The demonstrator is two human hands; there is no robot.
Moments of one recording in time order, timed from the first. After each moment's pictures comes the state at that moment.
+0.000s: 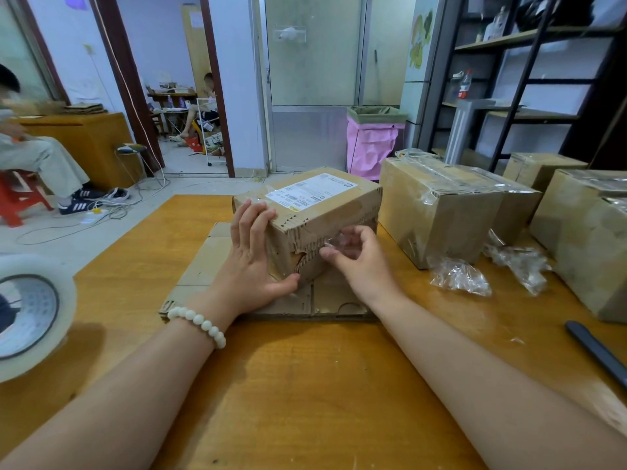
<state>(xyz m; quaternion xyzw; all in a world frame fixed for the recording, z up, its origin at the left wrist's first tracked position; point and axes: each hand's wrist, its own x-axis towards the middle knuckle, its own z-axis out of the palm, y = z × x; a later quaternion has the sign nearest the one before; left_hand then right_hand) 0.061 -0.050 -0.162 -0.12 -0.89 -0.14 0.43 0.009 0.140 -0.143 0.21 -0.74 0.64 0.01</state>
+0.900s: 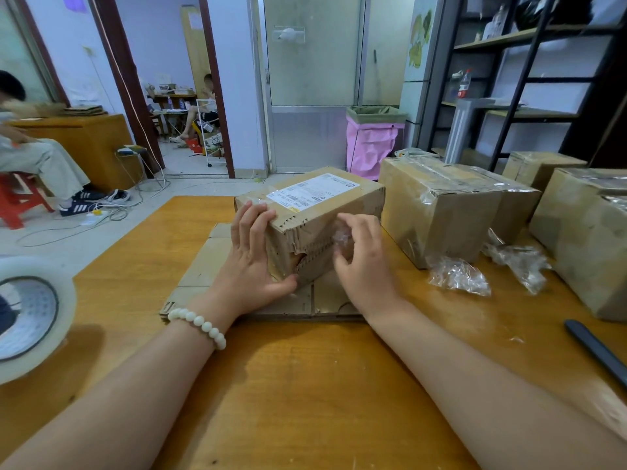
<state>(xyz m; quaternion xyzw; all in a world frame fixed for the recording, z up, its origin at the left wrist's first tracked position) 0.062 -0.048 -0.160 -0.12 -0.88 -0.15 0.43 0.010 0.137 -0.148 0.33 -0.77 0.44 0.32</state>
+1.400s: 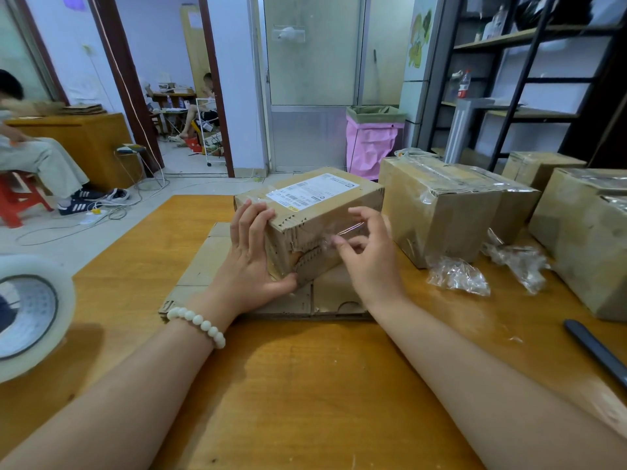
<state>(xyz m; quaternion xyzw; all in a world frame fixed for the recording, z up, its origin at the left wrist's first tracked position) 0.062 -0.048 -0.161 -0.12 -0.89 -0.15 0.42 0.014 0.143 -0.138 0.27 -0.74 0.58 0.19</state>
